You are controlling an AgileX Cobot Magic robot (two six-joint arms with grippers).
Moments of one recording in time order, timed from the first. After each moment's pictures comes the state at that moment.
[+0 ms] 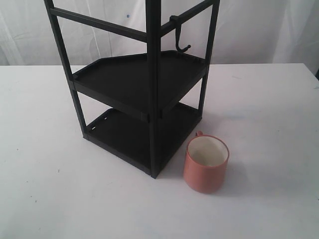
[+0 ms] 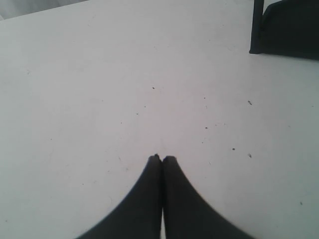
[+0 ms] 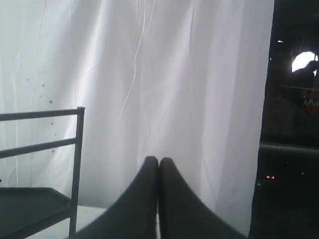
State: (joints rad) left arm 0.11 0.00 0.02 -0.05 0.44 0.22; right arm 0.19 0.06 -0.71 -0.25 0.51 0.14
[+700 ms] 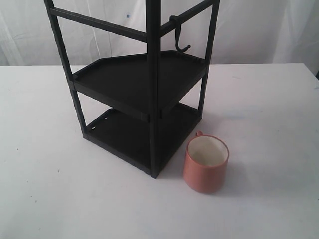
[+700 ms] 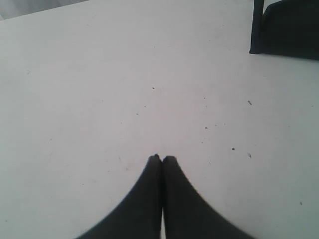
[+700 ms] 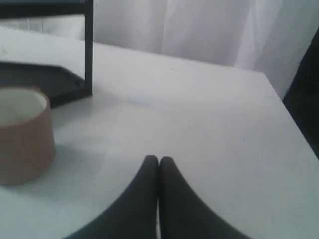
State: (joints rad) left arm 0.11 0.00 0.02 -0.05 0.44 0.22; right arm 0.19 0.01 0.00 -0.26 0.32 0.15
